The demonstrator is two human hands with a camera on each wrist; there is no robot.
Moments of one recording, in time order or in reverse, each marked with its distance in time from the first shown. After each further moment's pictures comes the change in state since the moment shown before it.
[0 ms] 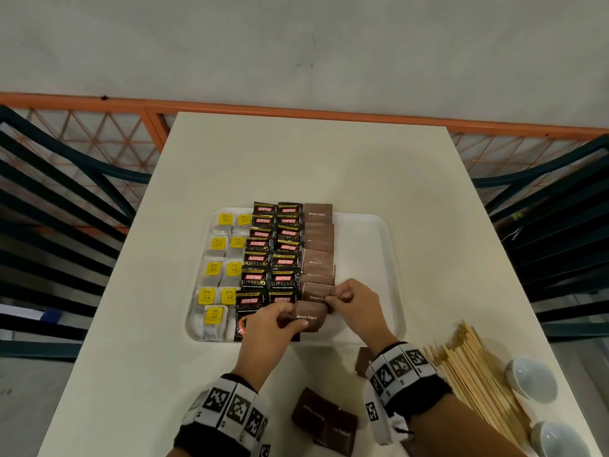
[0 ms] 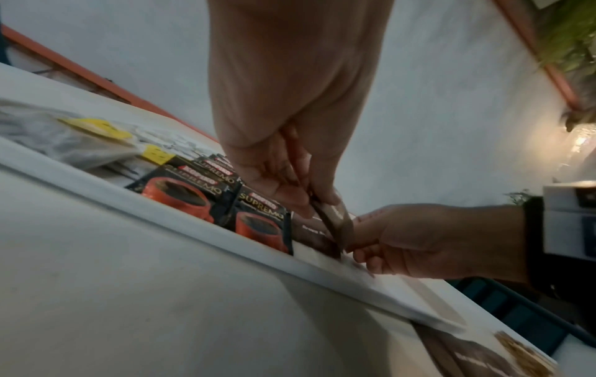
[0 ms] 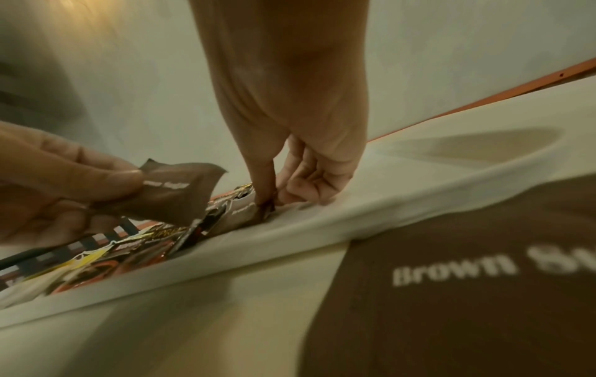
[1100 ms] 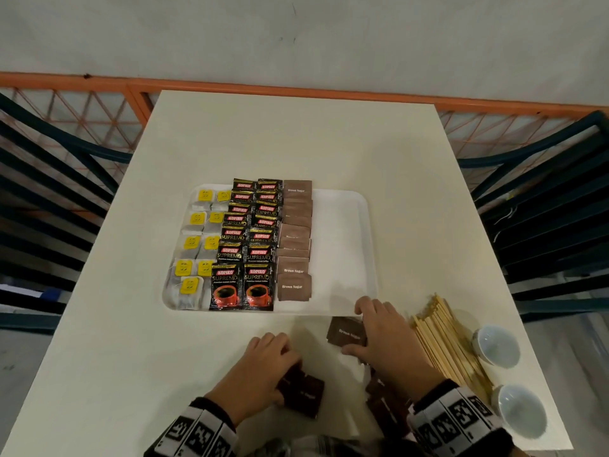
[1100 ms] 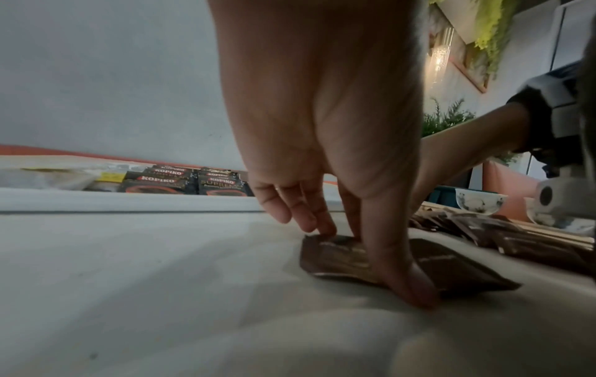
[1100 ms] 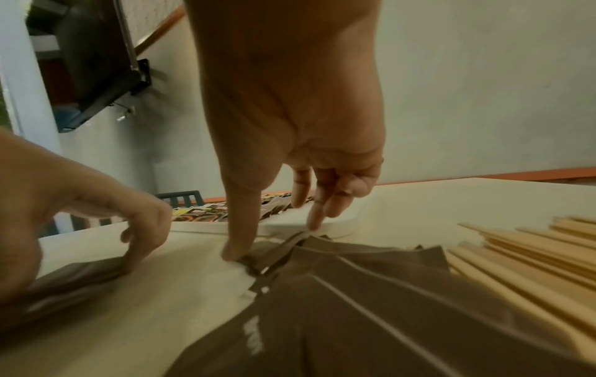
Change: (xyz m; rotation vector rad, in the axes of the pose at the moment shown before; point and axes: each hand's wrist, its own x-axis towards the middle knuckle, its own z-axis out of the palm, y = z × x) left_hand -0.071 -0.013 0.031 0.876 -0.572 0.357; right_hand -0.080 0.042 -0.077 -0.826 -0.236 -0.242
